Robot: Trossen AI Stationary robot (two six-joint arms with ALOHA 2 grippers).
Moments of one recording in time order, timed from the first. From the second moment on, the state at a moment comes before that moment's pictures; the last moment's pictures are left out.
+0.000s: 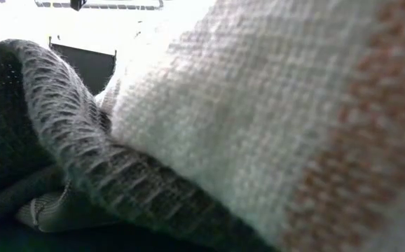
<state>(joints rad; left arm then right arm) 0.19 0.73 1.12 -0.52 -0.22 -0.54 -0.64 1.17 1.91 0.02 0.06 -0.11</state>
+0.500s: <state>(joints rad) 0.19 0.75 1.12 -0.47 -0.23 -0.53 -0.78 1.35 1.91 0.67 0.06 0.09</state>
